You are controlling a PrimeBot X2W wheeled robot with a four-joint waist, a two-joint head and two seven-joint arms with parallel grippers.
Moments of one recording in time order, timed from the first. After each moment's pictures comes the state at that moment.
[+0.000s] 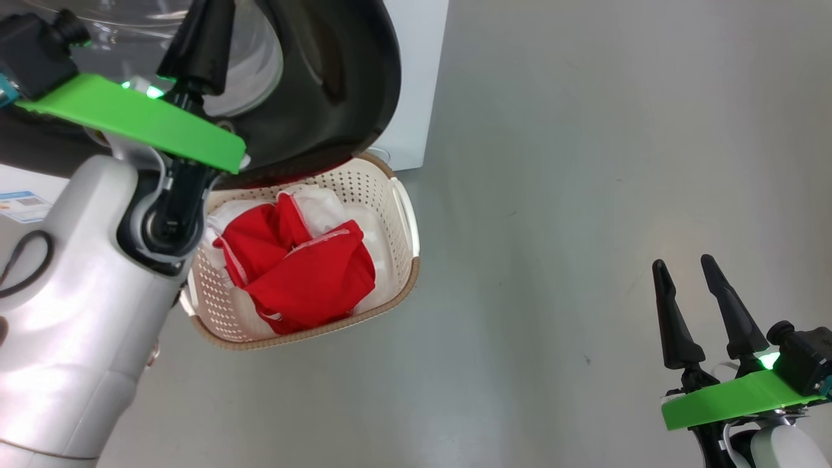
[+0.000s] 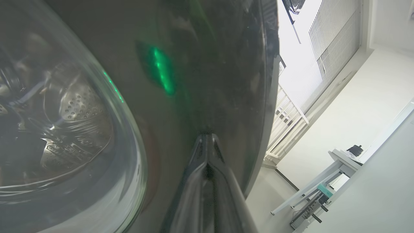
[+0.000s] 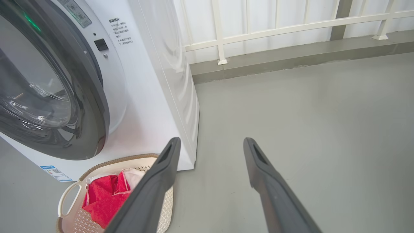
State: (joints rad) left arm -1.03 0.30 -0.54 0.47 -1.20 -0.12 -0.25; right arm -0.07 -0.10 -0.02 0.13 0.41 0.12 -0.26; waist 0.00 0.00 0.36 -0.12
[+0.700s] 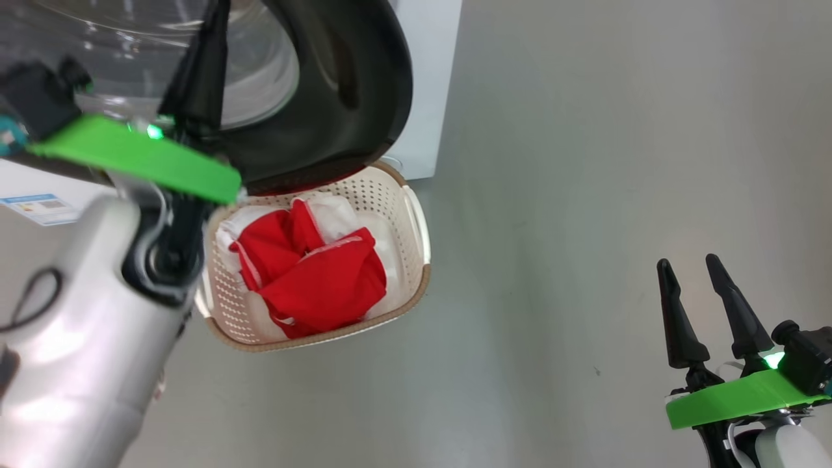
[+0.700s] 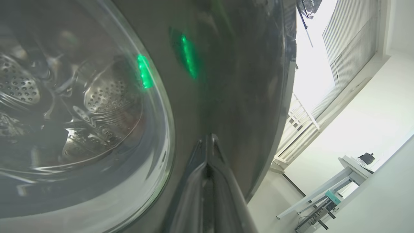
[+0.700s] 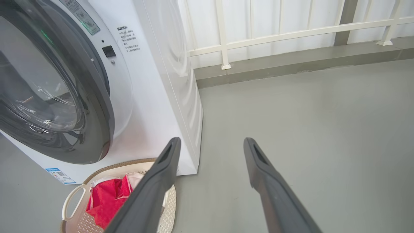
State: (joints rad) left arm -0.94 0.29 -0.48 0.46 -1.18 -0.12 -0.25; right arm -0.07 -0.10 -0.02 0.13 0.41 0.12 -0.26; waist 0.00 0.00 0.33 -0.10
